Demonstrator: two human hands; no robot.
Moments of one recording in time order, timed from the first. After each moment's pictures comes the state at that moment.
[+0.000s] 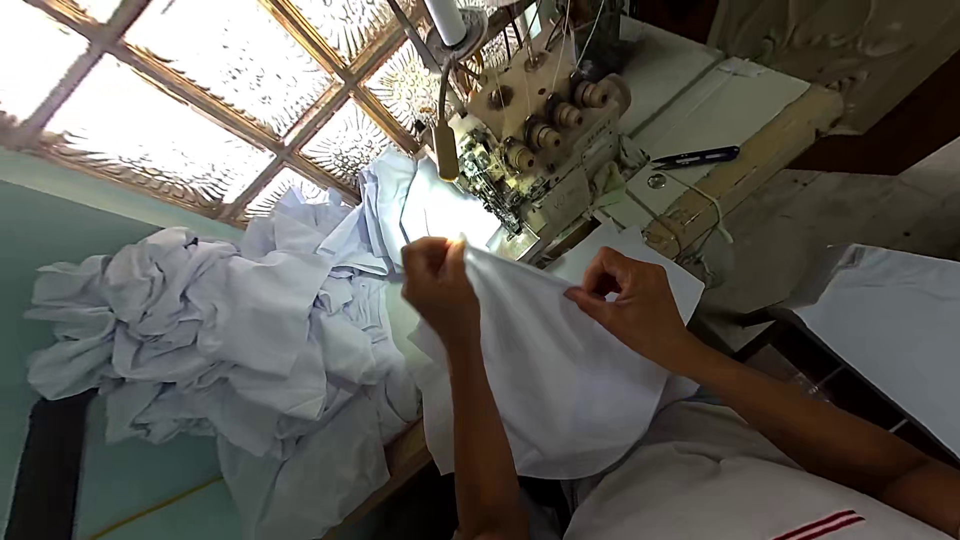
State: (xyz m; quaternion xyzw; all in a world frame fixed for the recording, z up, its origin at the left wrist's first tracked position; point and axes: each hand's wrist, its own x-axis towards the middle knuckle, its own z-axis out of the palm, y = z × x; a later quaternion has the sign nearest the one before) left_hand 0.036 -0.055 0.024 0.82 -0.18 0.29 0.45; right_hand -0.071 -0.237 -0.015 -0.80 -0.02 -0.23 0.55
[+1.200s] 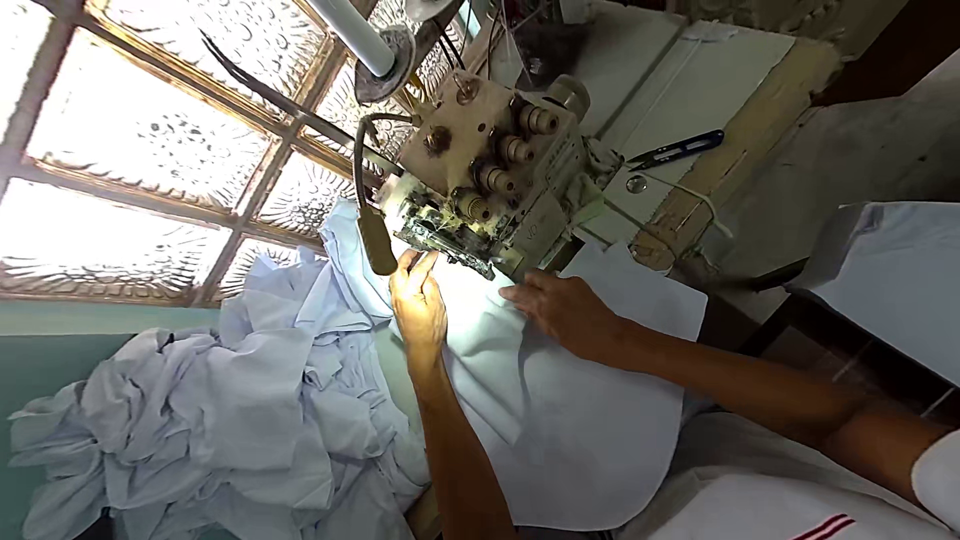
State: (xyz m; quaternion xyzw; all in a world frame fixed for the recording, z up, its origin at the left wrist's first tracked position) left_hand 0.134 -0.025 -0.020 0.92 -0.29 0.13 0.25; right_hand 0.001 -0.223 -0.037 -0.87 -0.09 -0.22 0.43
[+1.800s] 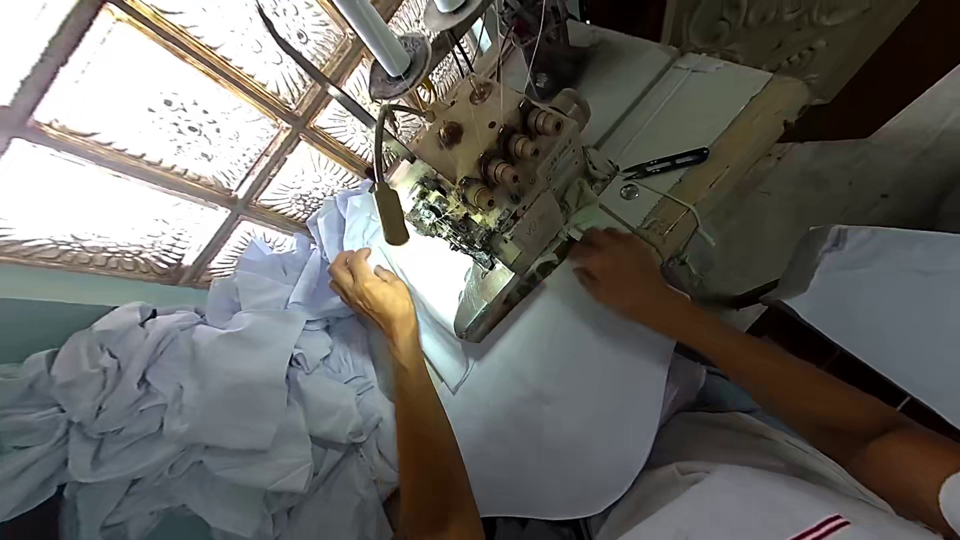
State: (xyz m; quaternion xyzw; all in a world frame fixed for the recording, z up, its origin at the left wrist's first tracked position) left_hand 0.160 -0.008 -0.012 0.95 -0.07 0.26 0.16; right_hand -0.016 -0.288 -0.051 -0.94 -0.02 -0.13 0.31
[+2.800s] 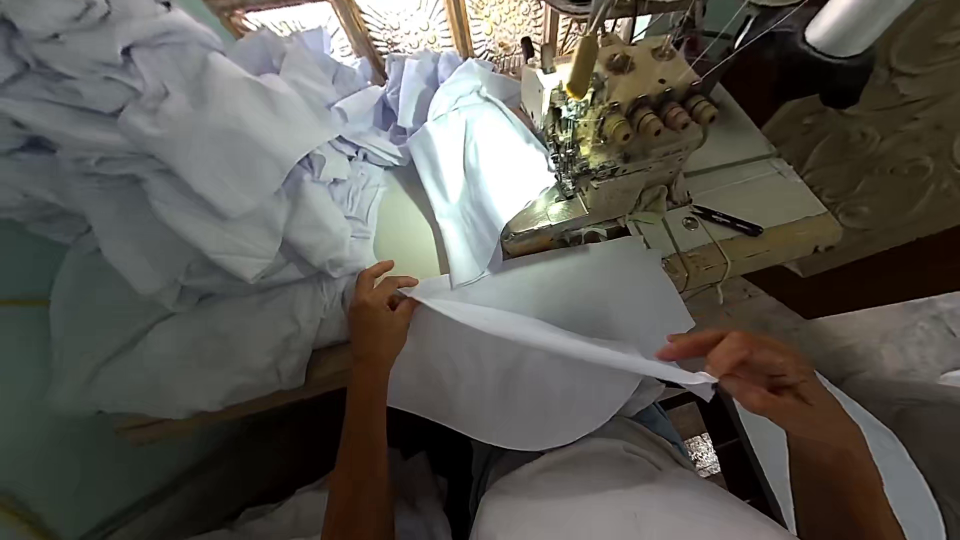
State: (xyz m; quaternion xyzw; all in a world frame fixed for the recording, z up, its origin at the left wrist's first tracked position) left_hand -0.041 0.101 -0.065 0.94 -0.04 0.12 0.33; right_hand -0.128 -0.341 -0.016 -0.70 -0.34 0.03 0.63
